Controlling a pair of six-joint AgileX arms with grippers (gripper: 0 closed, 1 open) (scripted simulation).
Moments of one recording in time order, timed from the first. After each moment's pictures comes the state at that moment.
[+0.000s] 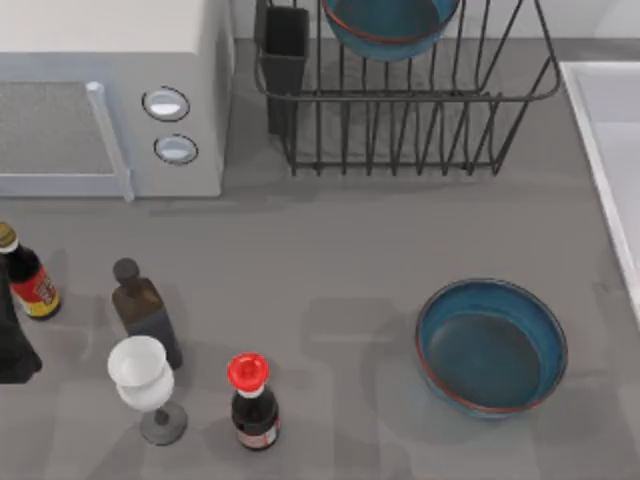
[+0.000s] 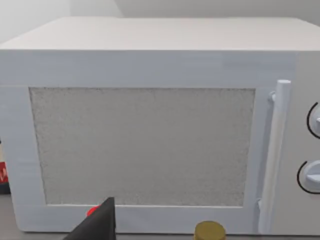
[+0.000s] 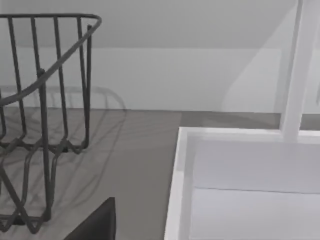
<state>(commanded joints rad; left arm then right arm) 0.00 0.00 0.00 0.00 0.00 0.00 -0.24 1.33 0.24 0.98 -0.34 0.01</state>
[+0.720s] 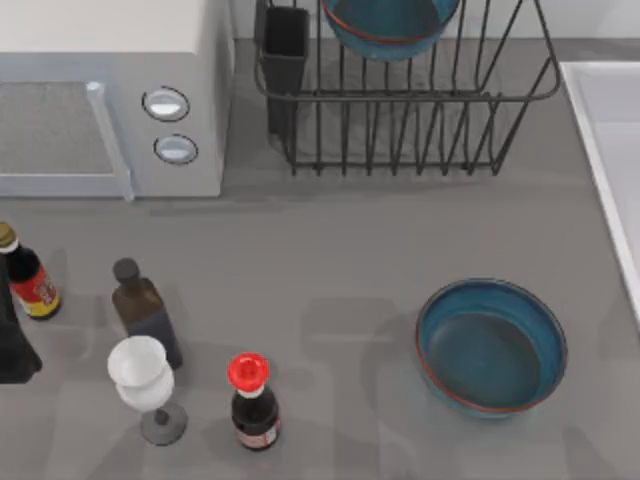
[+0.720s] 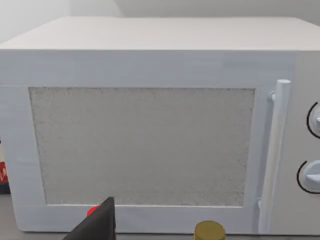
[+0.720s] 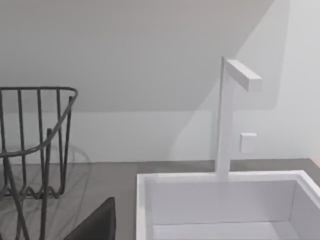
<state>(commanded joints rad) 0.00 0.00 0.00 0.00 0.00 0.00 -0.08 0.12 0.07 0.10 -0.02 0.00</state>
